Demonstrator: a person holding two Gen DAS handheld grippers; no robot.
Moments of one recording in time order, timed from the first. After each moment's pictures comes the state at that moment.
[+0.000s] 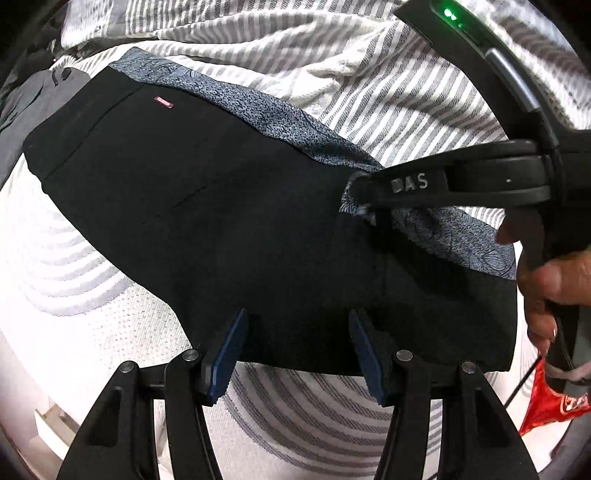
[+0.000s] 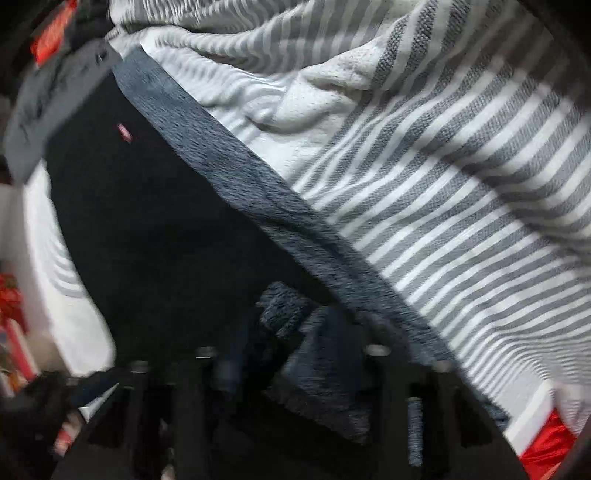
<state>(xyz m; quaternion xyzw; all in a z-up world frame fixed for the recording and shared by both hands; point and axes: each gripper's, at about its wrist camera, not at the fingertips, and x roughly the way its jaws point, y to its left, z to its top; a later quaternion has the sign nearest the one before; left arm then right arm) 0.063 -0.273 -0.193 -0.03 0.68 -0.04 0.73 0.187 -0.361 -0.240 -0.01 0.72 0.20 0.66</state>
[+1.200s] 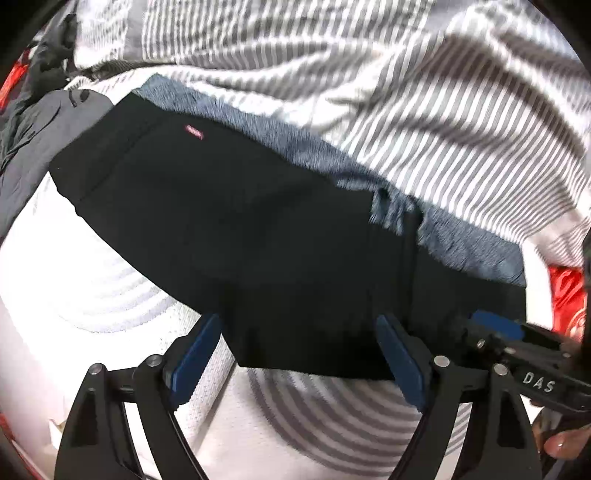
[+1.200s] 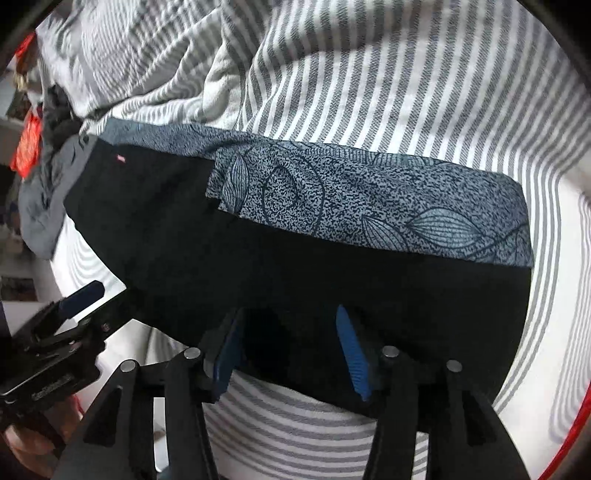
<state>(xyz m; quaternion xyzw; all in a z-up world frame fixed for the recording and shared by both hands) 0.064 -0.269 -0.161 0.02 0.65 -0.01 0.76 0.068 -0.459 -0.214 0.21 0.69 0.11 0.68</state>
